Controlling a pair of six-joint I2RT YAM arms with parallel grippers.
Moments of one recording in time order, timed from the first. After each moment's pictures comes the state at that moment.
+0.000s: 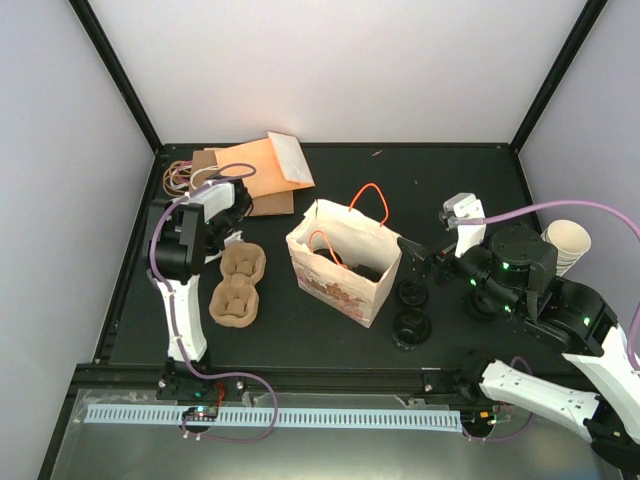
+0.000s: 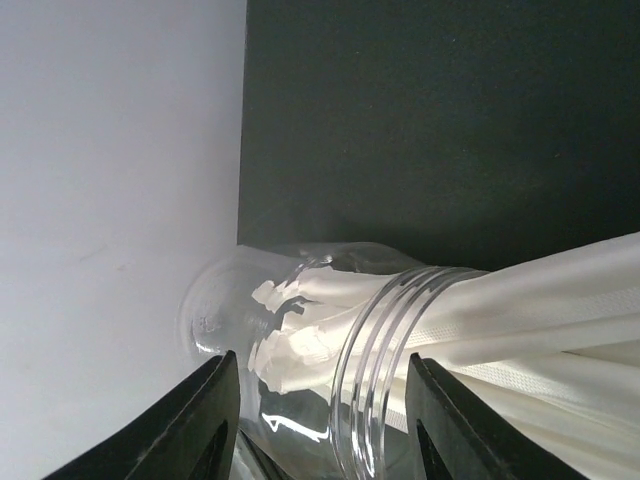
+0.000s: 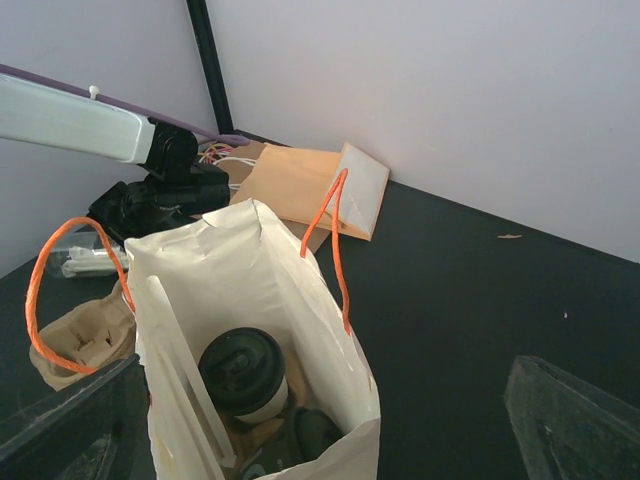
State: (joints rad) left arm -0.14 2.12 1.49 -1.40 -0.80 -0.65; right arm 0.87 0.75 1.28 -0.85 0.23 0.13
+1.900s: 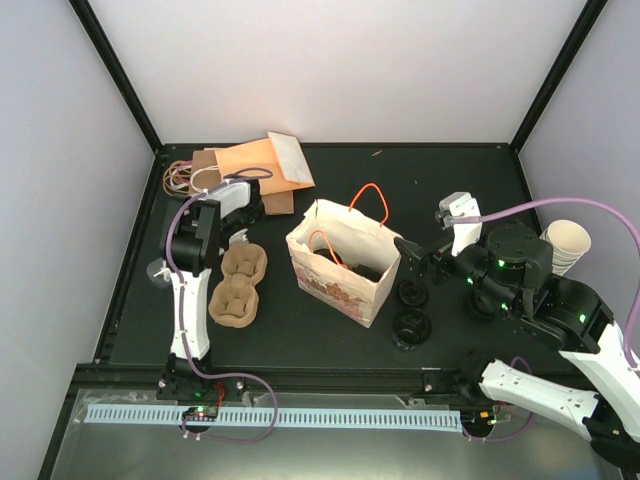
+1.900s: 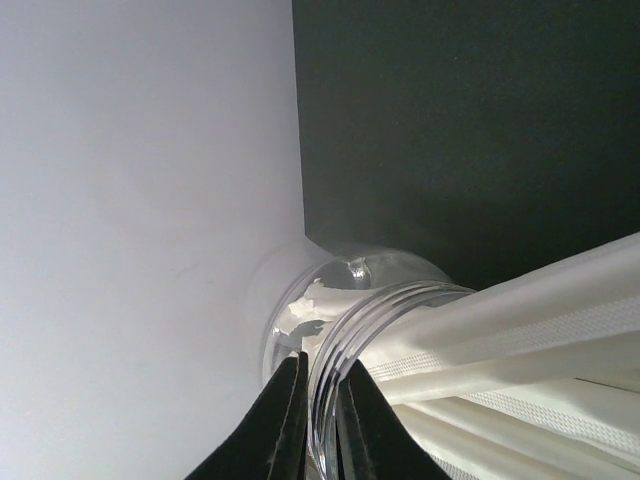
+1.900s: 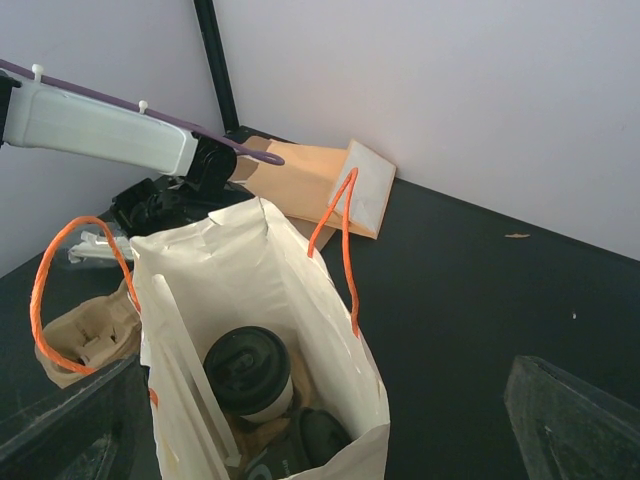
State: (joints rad) left arm -0.20 2.25 1.60 -1.58 -0.92 -0.70; right arm 0.87 0.77 1.28 -0.85 0.22 0.13
